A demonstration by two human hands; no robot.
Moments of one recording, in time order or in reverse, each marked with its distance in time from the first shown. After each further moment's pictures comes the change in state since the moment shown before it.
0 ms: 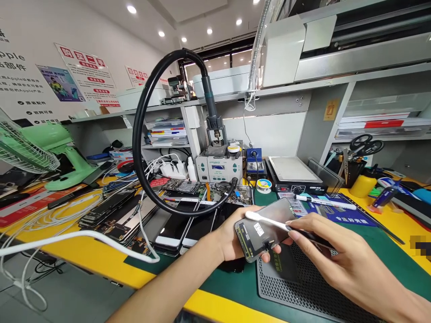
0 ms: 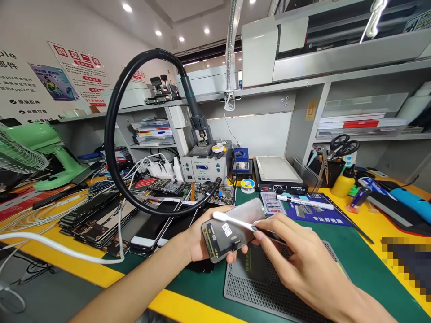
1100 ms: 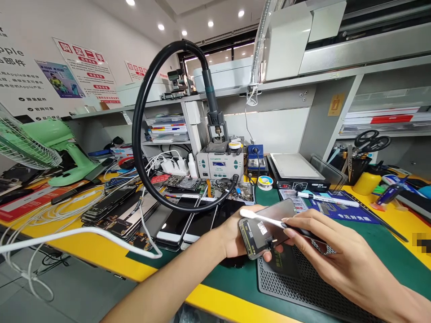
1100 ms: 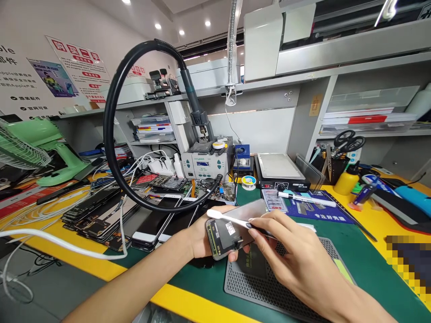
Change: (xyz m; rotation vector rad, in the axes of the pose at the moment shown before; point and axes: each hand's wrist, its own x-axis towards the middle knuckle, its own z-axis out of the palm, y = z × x) left_hand 0.005 0.001 -0.003 0.031 0.013 -0.030; right_hand 0.007 -0.011 0.004 0.012 0.035 -0.123
